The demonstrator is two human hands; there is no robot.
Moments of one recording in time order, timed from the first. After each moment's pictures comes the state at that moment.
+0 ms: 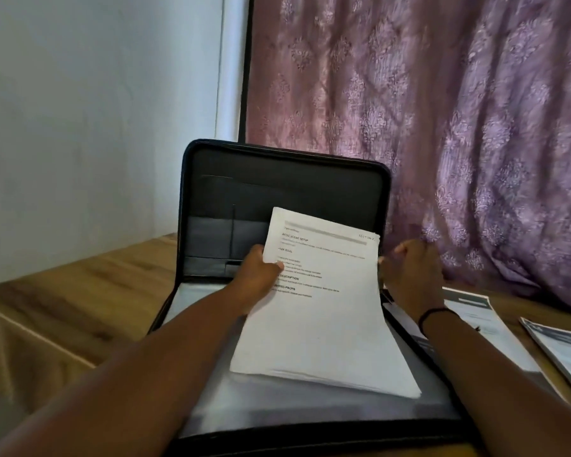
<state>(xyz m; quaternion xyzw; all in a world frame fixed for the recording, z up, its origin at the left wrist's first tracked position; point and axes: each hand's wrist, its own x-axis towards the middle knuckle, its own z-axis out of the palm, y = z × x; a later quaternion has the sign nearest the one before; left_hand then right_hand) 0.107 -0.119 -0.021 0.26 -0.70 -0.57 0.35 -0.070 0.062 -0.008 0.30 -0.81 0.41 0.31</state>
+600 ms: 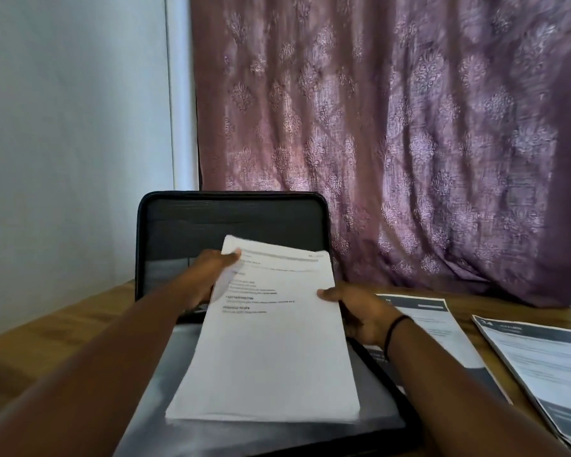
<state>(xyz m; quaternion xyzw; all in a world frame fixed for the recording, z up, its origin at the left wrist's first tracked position) 0.098 -0.137 0.042 0.25 -0.70 -0.61 0.27 -0.052 0.078 0.000 0.25 -0.62 0.66 -0.34</state>
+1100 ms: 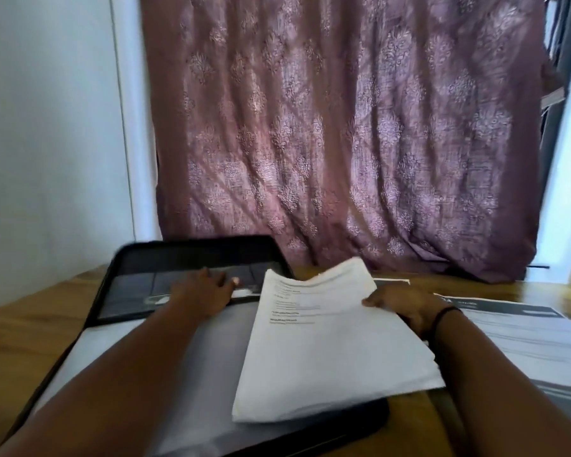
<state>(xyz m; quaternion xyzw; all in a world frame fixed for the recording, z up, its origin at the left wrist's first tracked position) 0.024 -0.159 -0.035 0.33 -0.94 -0.02 0.12 -0.098 0.171 0.004 0.20 -0.77 0.53 -0.29</state>
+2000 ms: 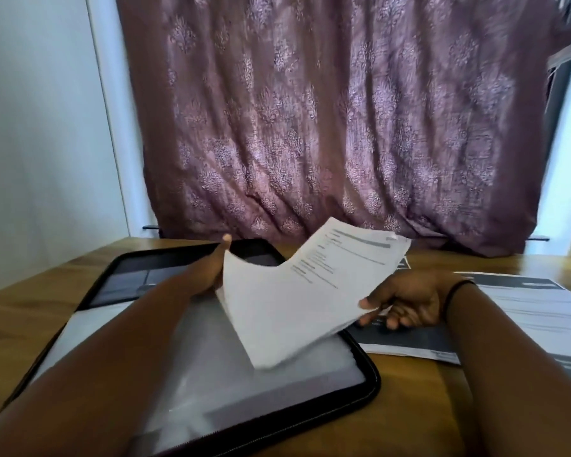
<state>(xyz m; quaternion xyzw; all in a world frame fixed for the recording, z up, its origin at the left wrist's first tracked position) 0.011 -0.149 -0.033 0.24 -0.79 -0.52 0.20 -0.085 0.200 0.011 0.20 -0.78 0.41 -0.44</state>
